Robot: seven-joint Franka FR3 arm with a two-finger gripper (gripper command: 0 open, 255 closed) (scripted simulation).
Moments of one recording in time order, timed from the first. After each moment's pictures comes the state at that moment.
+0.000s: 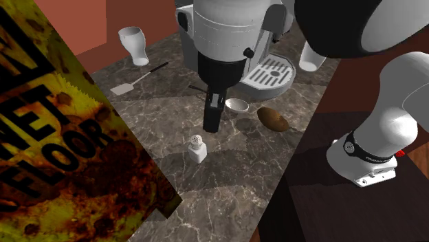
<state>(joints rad) -0.05 -0.23 0.11 -2.25 -0.08 2.11 0.28</state>
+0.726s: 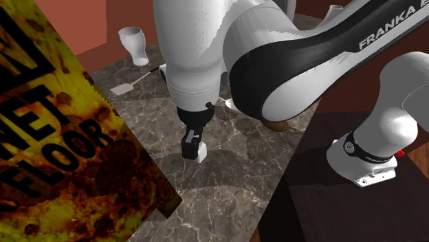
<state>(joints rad) -0.06 0.02 0.11 -2.20 -0.09 2.26 0.34</state>
